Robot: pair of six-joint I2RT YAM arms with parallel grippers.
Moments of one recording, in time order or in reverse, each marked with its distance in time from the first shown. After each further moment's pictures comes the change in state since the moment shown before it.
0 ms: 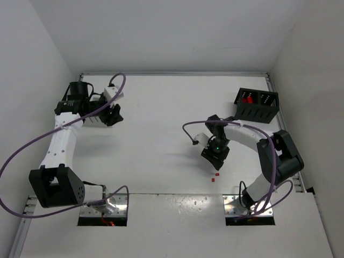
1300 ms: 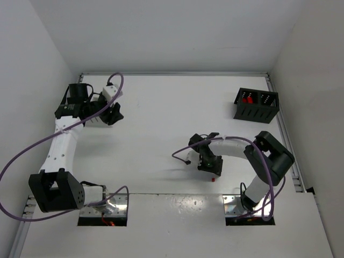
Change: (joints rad) left arm -0.006 -0.038 -0.054 0.106 -0.015 -0.101; right arm 0.312 0.062 -0.120 0.113 0.274 0.088
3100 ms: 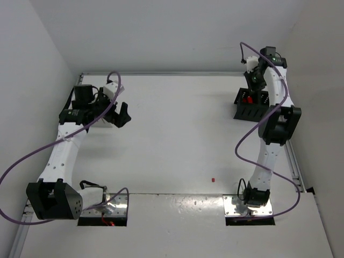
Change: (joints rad) left arm -0.090 -0.082 -0.049 0.100 -0.140 -0.317; right arm -0.904 0.548 1.423 -0.280 -0.151 0.000
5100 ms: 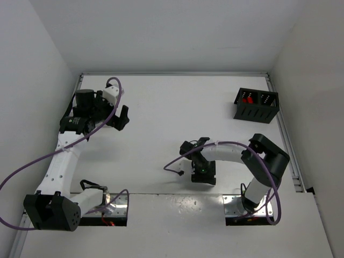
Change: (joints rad) left arm -0.046 -0.099 -0.071 0.035 -0.169 -0.047; right arm 1.075 -0.531 -1.355 0.165 0.055 -0.044
